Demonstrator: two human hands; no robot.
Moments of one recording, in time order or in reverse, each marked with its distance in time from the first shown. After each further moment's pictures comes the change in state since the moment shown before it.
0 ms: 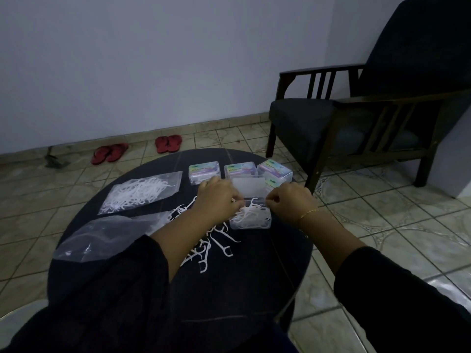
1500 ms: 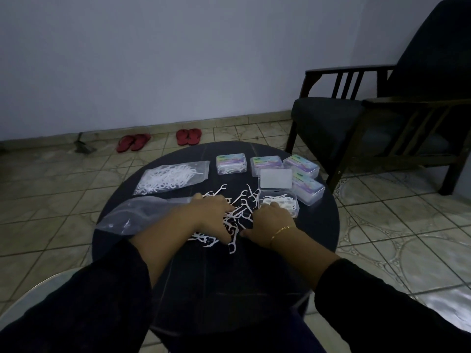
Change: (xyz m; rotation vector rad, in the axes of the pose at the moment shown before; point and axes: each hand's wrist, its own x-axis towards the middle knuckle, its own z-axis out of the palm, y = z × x) left_hand -0.071 -0.053 -0.018 0.197 -0.473 -0.025; right_hand -0.046 -0.102 0.030 -0.254 -0.255 -0.143
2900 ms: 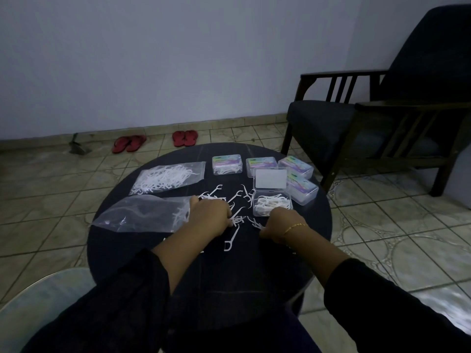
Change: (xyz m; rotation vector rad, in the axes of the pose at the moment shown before) left_hand 0.028 0.021 0.028 -0.125 0.284 -0.274; right_hand -0.008 0.032 0.003 0.290 -0.092 0.259
